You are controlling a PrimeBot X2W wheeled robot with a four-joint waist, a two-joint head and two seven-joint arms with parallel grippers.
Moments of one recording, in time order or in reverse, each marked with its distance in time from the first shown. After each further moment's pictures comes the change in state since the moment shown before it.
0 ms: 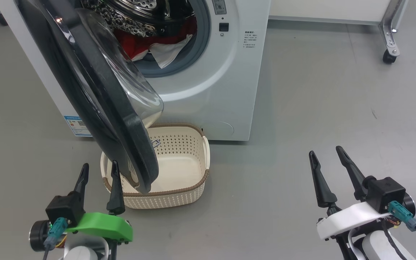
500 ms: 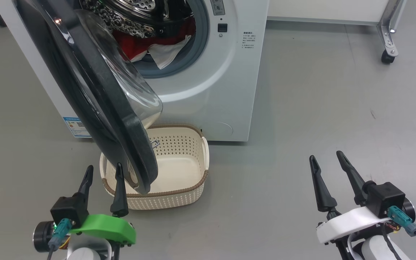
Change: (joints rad) left arm 0.001 0.000 -0.016 0.008 0.000 0.000 0.000; right arm 0.032 0.015 -0.016 -0.006 -0.020 0.000 0.000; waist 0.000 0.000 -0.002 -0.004
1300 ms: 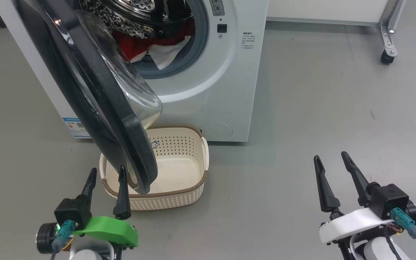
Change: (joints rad) left arm 0.004 0.000 -0.016 0.012 0.000 0.000 0.000; right arm 0.016 0.020 -0.041 -0.006 -0.026 0.001 0.000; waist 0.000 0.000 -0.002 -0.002
